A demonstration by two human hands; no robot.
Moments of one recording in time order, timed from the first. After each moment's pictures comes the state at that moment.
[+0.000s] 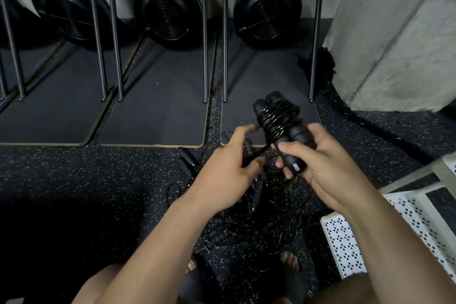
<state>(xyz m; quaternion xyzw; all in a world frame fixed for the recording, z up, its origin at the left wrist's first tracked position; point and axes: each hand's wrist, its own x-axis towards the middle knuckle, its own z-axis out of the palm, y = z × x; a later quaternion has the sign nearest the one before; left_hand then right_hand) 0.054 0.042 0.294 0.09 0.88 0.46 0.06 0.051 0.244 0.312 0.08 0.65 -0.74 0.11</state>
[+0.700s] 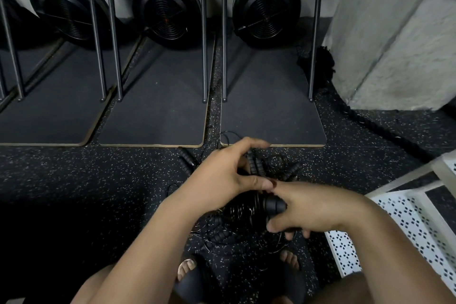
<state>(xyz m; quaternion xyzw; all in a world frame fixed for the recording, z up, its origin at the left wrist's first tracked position) 0.052 0.027 0.292 0.16 0.85 0.48 0.13 0.068 0.242 0.304 -0.13 0.82 -0.32 0.46</state>
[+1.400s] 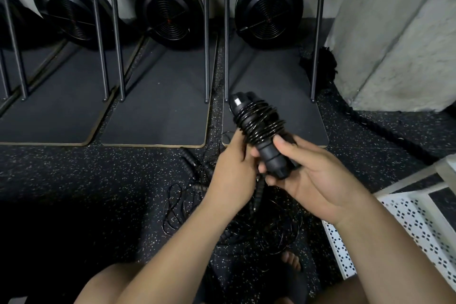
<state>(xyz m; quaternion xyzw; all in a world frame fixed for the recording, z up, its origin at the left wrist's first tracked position) 0.059 0.065 0.286 -0.01 0.79 0.61 0.01 0.066 0.224 0.324 0.02 0.49 -0.83 0.26</state>
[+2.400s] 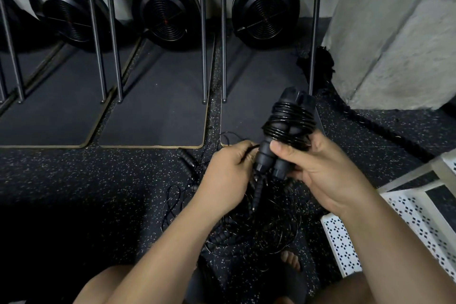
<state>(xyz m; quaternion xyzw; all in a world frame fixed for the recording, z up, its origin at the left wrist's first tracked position) 0.055 0.052 0.282 0.04 0.84 0.54 0.05 0.053 0.239 0.314 0.05 0.63 -0.76 0.12</state>
